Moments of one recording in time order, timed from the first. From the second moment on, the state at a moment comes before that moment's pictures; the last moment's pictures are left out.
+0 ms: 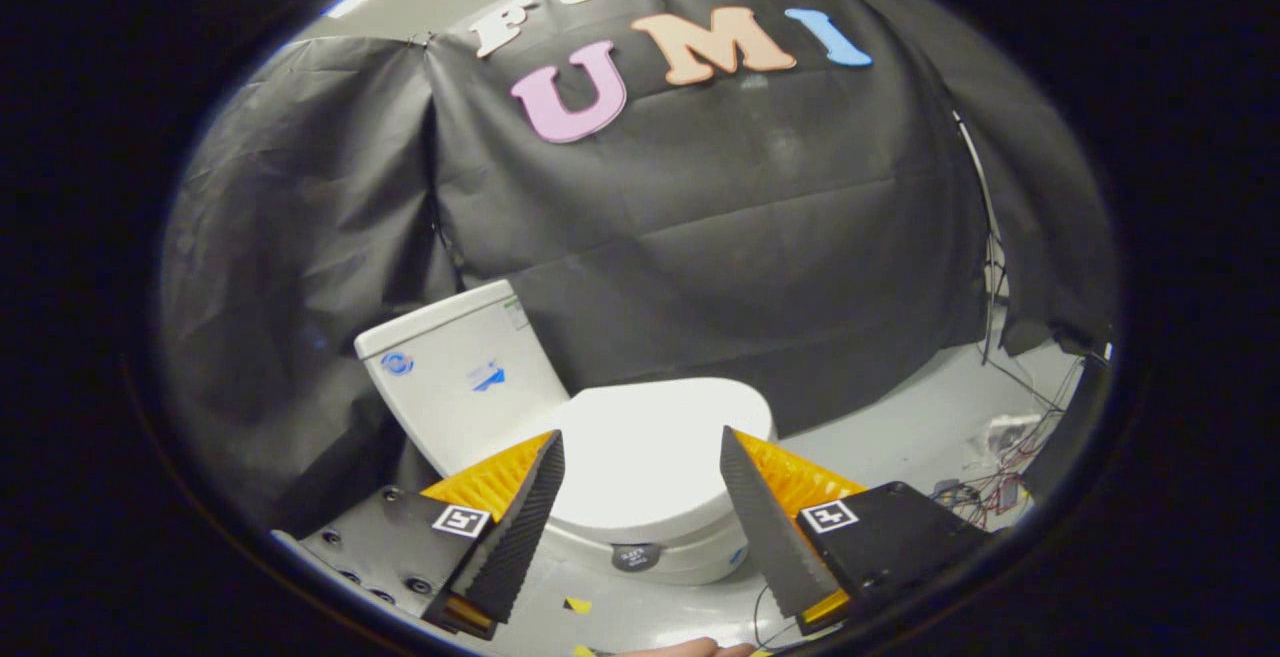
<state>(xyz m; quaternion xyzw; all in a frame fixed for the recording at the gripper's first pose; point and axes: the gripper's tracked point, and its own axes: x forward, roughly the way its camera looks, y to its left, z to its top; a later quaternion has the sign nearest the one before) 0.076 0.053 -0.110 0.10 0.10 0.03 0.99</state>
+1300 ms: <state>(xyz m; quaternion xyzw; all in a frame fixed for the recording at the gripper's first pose) 0.102 0.113 -0.312 0.48 0.29 0.02 0.83</state>
